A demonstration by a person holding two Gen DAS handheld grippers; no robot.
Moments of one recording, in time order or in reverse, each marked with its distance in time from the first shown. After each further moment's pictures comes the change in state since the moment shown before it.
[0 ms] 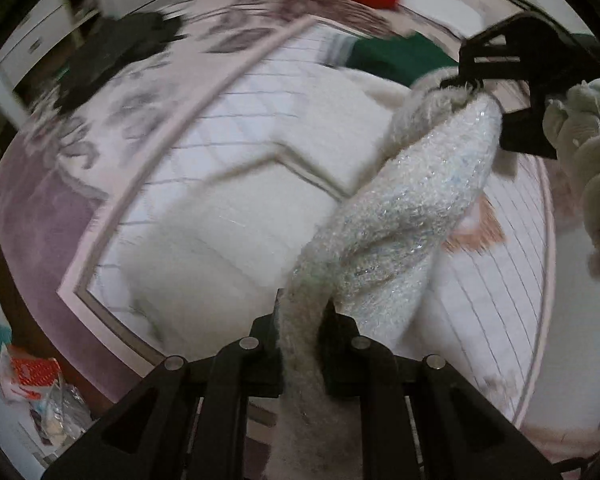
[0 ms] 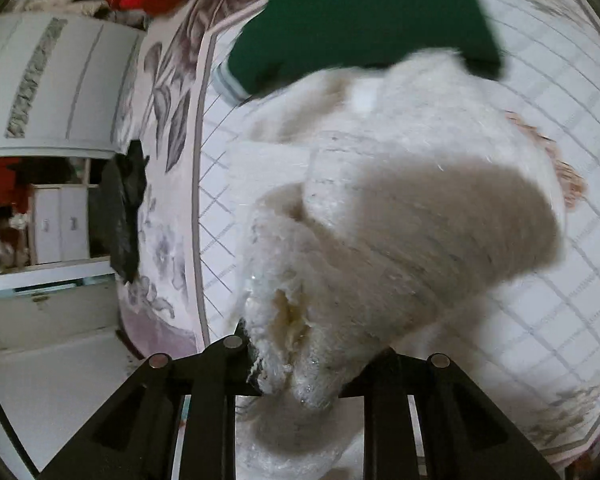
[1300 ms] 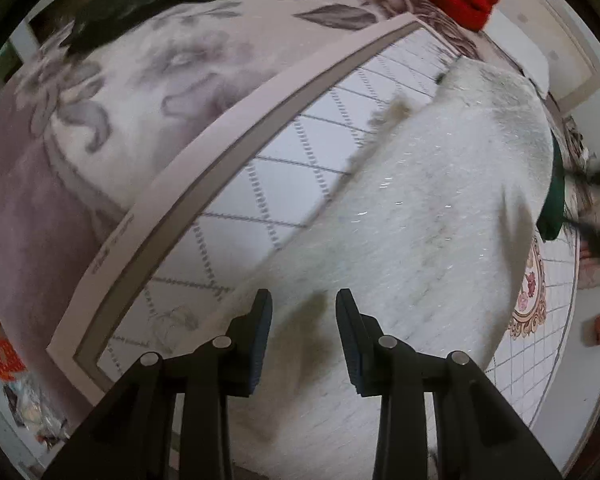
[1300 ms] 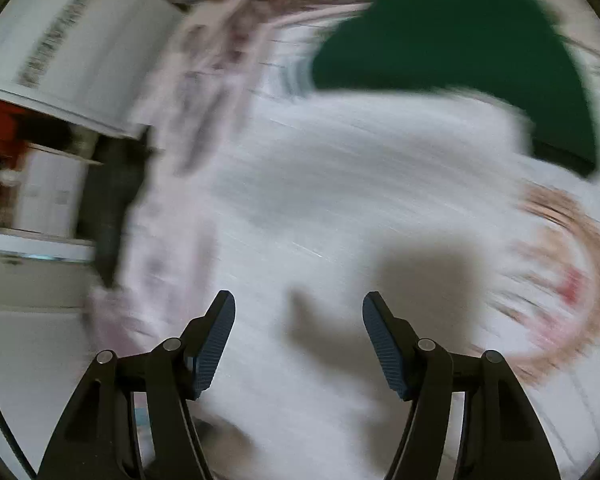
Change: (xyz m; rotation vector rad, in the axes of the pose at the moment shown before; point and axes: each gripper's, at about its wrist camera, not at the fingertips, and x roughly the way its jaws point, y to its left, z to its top) left arm 0.093 0.110 0.071 -0.151 0.077 -0.037; right arm 0.033 0.004 0.016 -0.158 -0.114 -0.117
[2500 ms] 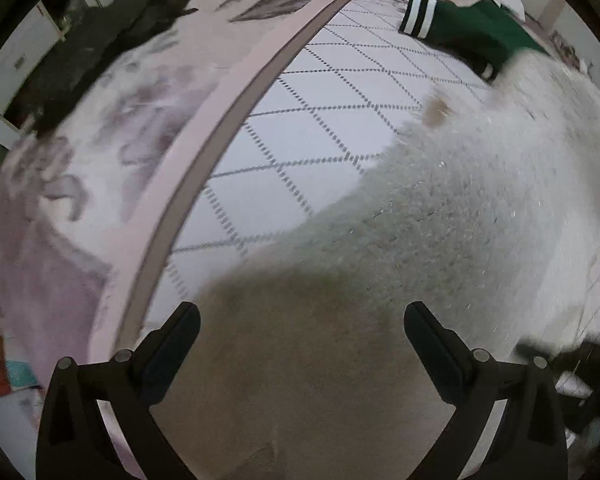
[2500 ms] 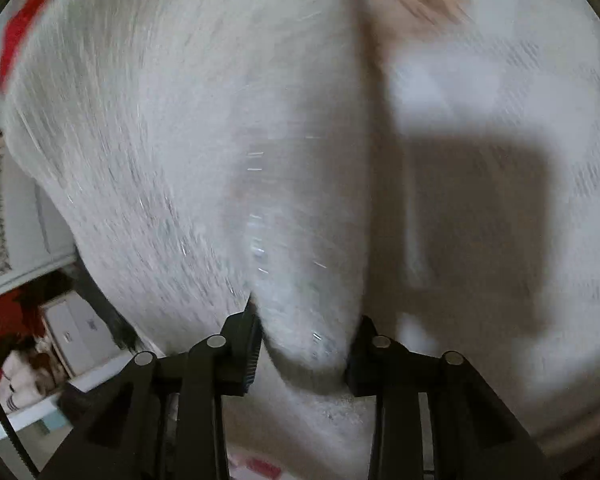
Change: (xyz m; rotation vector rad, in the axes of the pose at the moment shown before) left arm 0.020 -0.042 -0.006 0.263 0.002 0.185; right arm 0.059 -0.120 -0.199 0.620 0.229 0.245
